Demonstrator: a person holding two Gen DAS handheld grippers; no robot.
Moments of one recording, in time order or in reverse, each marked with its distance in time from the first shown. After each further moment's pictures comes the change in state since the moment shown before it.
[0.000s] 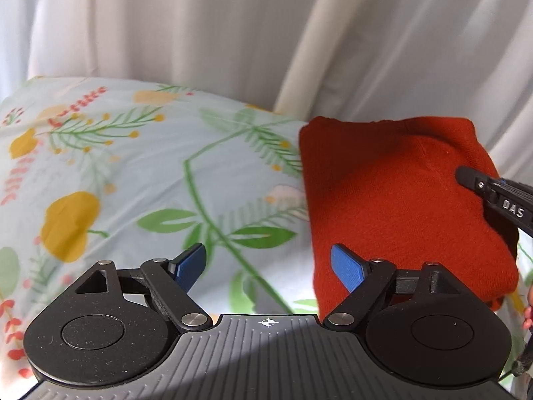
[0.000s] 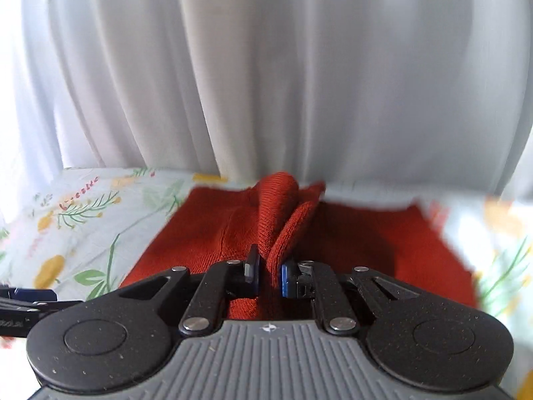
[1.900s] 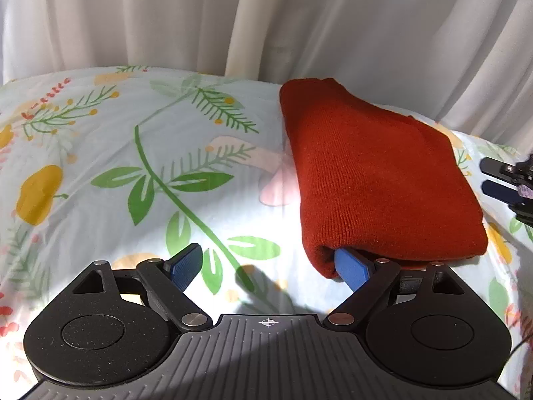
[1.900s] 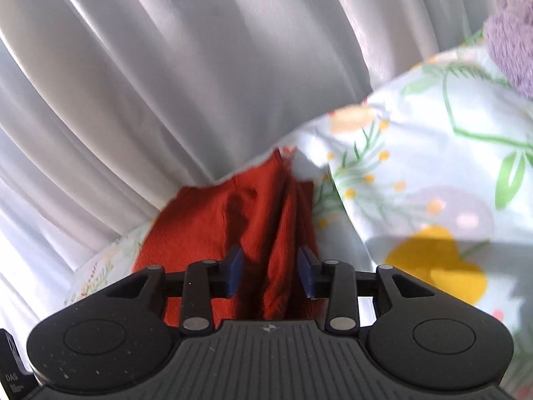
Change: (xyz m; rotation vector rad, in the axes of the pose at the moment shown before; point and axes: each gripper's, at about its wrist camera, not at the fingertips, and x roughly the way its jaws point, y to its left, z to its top) left arm -0.016 -0.048 -0.036 0.087 0.085 -0.015; right arm -0.092 -0.145 -0.071 0.635 0.022 0.076
